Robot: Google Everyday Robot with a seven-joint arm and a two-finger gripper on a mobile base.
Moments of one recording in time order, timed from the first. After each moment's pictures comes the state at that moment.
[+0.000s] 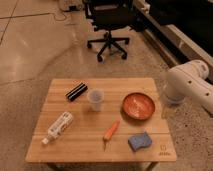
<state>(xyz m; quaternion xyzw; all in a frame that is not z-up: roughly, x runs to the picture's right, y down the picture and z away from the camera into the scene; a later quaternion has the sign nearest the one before) 0.284 0.105 0.685 -0.28 0.02 0.02 0.96</state>
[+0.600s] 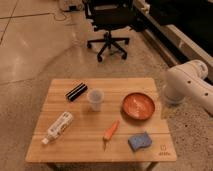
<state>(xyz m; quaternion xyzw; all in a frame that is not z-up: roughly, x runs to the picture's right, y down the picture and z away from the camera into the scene) 0.254 0.109 0.686 -0.29 0.01 0.00 0.96</state>
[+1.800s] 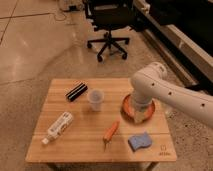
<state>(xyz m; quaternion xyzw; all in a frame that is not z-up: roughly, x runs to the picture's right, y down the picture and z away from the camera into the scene) 0.143 0.127 0.701 -0.31 -0.05 -0.08 0.95</state>
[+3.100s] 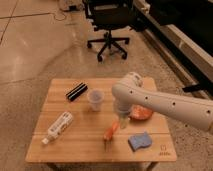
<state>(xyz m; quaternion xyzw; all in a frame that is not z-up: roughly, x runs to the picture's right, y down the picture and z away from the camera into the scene) 0.070 0.174 0.748 -0.34 -0.09 -0.15 0.93</state>
